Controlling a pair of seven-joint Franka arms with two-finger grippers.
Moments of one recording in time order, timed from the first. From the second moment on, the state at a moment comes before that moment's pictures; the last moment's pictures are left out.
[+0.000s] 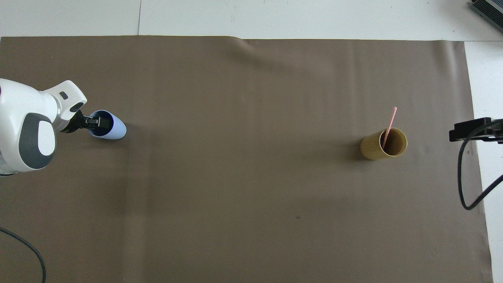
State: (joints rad) left arm 0.01 0.28 0.01 -1.95 -0.08 2.29 0.21; right arm 0.08 -0.07 -0.12 -1.60 -0.02 1.55 0.03
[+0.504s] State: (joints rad) left arm 0.01 0.27 0.00 -1.95 -0.08 2.27 0.21; right arm 0.08 -0.07 -0.12 -1.60 -0.02 1.55 0.03
